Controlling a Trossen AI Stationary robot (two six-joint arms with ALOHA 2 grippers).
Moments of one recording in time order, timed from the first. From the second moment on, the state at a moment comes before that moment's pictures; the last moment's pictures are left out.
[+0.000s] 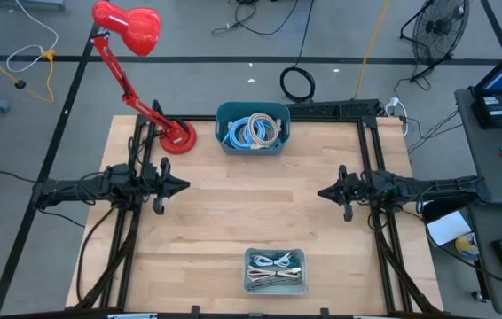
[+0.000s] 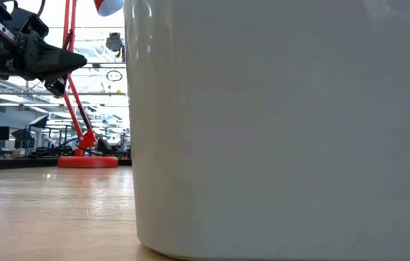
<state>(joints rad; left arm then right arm) 0.05 0.04 0.02 0.06 0.04 -0.14 0.02 0.19 0.02 0.00 0.00 0.22</state>
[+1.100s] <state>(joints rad) 0.05 0.04 0.02 0.05 0.04 -0.15 0.02 0.00 0.07 -0.20 0.00 0.00</state>
